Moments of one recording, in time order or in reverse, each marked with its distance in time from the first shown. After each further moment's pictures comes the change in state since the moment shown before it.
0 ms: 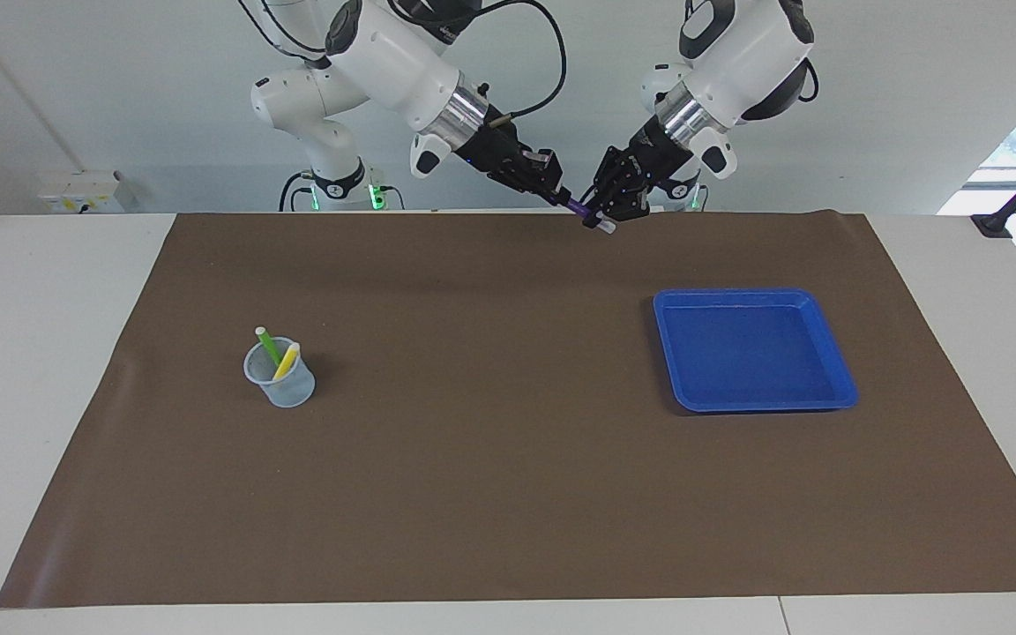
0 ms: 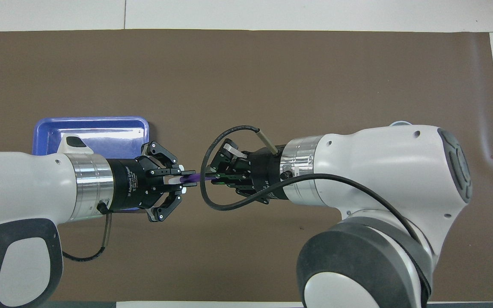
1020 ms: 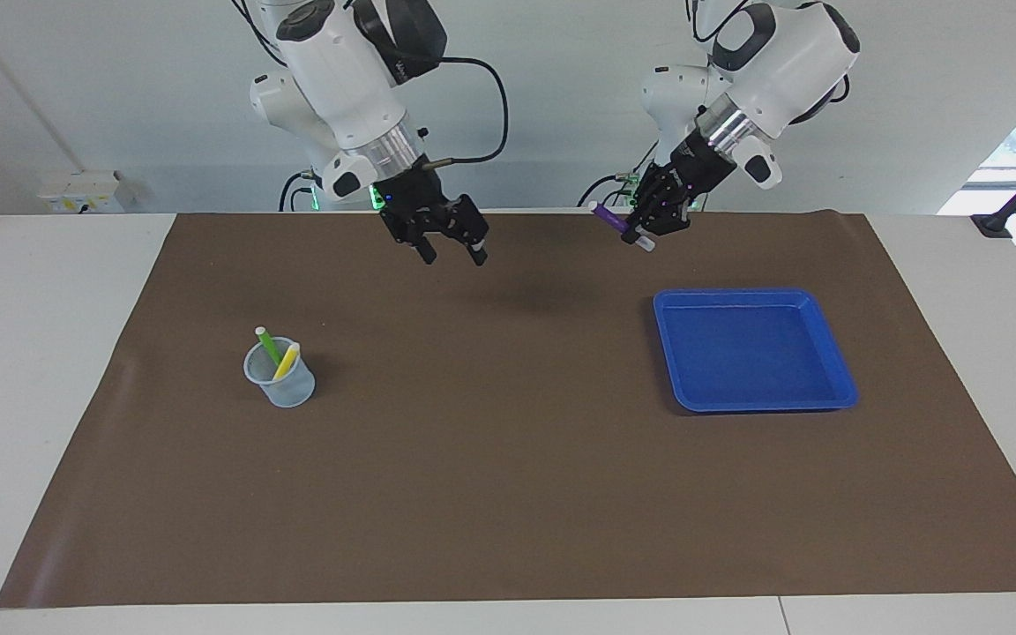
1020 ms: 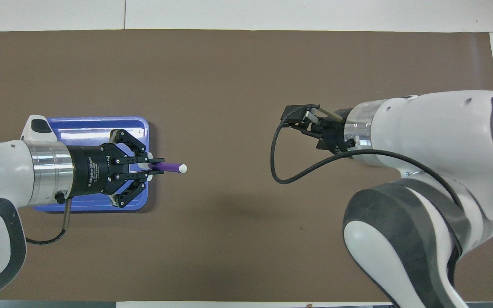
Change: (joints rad) left arm 0.144 0.000 0.002 -0.017 0.000 -0.056 0.408; right arm -0.191 0.007 -0.015 -0.011 -0.474 -0.036 -0.193
